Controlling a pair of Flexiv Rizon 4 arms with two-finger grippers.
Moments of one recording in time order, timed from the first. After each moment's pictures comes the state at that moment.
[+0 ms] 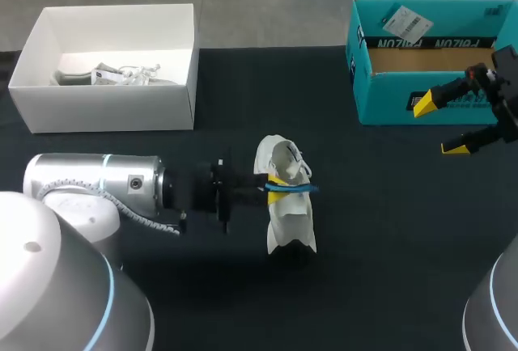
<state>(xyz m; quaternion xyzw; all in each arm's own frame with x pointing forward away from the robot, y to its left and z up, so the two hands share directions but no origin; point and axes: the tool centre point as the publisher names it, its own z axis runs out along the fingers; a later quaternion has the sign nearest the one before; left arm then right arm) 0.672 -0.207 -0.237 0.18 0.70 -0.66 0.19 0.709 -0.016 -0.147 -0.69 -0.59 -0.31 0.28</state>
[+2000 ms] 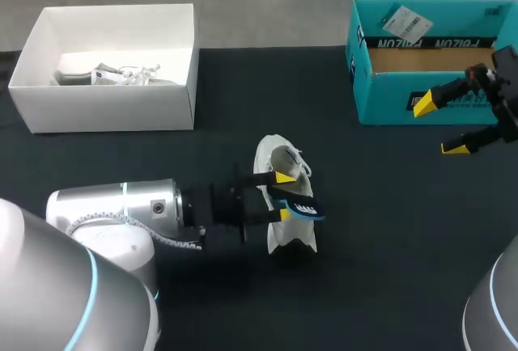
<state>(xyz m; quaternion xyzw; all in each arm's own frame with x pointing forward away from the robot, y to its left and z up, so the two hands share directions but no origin) 0.702 -0.221 -0.291 0.14 0.72 -0.63 0.25 0.709 -0.016 -0.147 -0.69 -0.59 -0.31 0.28</state>
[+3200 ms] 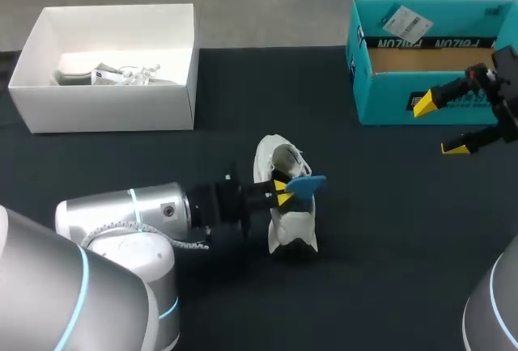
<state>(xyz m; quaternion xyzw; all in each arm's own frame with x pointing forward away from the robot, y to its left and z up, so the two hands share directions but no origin) 0.739 -0.216 -0.328 0.09 0.75 -0.59 0.28 0.709 -0.016 -0.147 -0.69 -0.59 -0.31 0.28</state>
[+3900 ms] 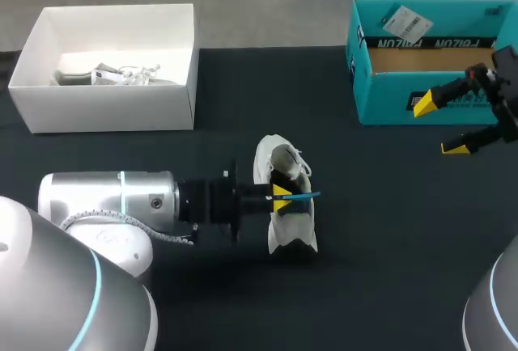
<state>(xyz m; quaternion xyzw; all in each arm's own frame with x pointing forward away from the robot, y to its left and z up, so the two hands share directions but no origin) 0.707 -0.209 -0.303 0.19 0.76 -0.57 0.27 0.709 -0.016 -0.147 -0.69 -0.59 -0.31 0.28</state>
